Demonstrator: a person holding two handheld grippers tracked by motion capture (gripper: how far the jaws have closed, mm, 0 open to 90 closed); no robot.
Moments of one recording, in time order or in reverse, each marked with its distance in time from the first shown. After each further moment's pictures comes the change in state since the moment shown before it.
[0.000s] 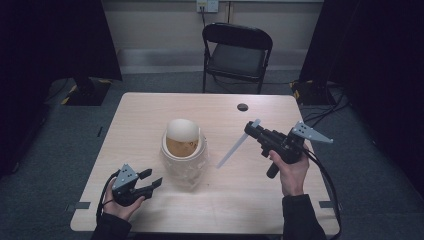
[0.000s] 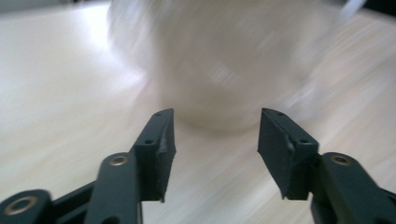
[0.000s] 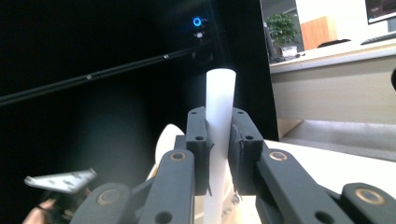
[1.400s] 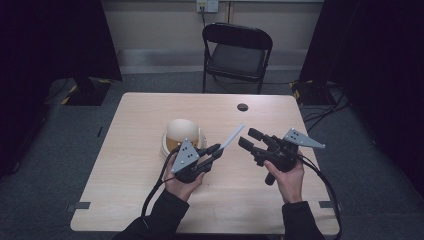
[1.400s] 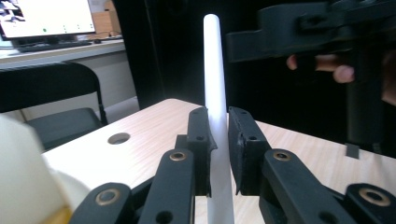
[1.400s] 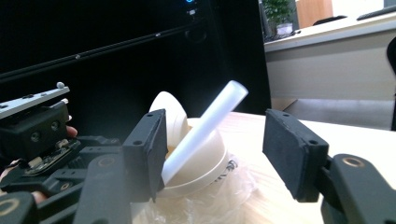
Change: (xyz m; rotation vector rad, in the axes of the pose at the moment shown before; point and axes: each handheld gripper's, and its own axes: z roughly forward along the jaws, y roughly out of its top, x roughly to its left) left arm -0.119 0.131 0.070 -0.379 -0.235 0.176; right arm -0.001 -0.024 0.001 0.082 -0.031 0.005
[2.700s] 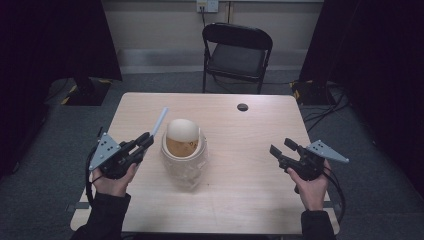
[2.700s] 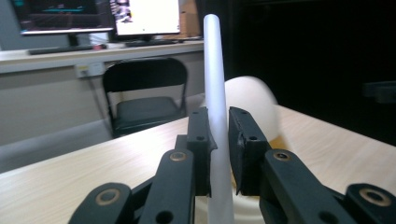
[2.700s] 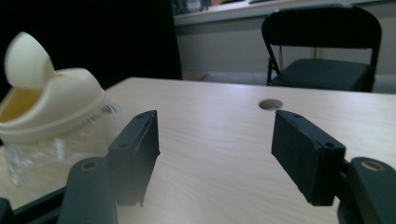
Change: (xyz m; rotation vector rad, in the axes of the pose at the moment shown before) left arm 0.080 0.008 -0.133 -0.018 0.274 -0.070; right arm -0.046 -0.023 -0.062 0.108 -0.376 -0.080
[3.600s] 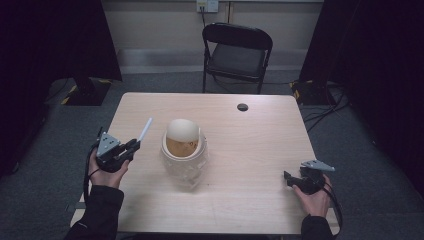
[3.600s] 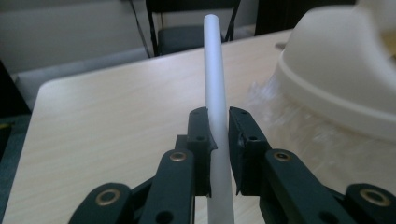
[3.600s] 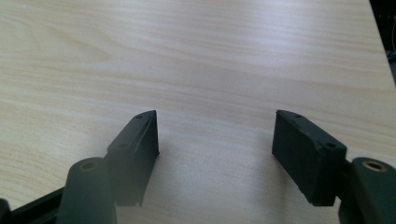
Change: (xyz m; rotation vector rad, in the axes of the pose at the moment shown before) left arm 0.058 -0.049 0.006 0.270 0.184 -0.048; right arm -0.060 -0.091 0.001 0.464 -0.335 -0.042
